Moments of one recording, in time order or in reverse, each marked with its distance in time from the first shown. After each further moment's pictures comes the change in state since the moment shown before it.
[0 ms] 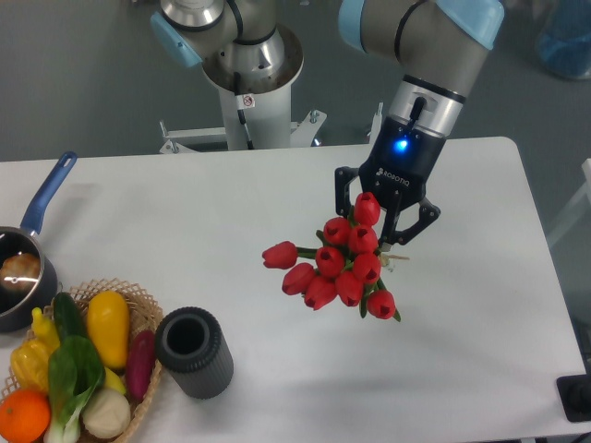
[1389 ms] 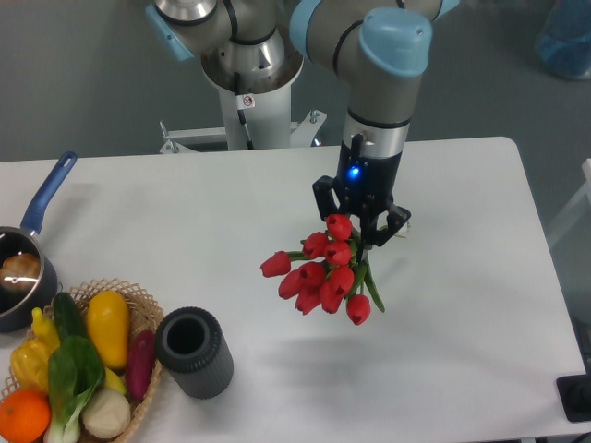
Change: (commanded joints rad) arm -0.144 -0.012 -0.043 -0.023 0.434 0.034
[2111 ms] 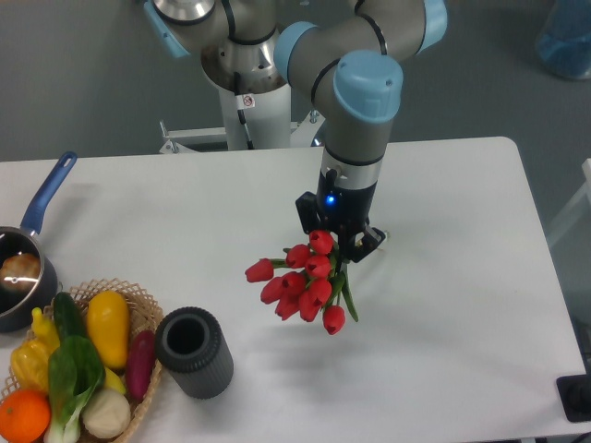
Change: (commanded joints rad) arm -0.046 -0.058 -0.034 -0.021 0.034 0.000
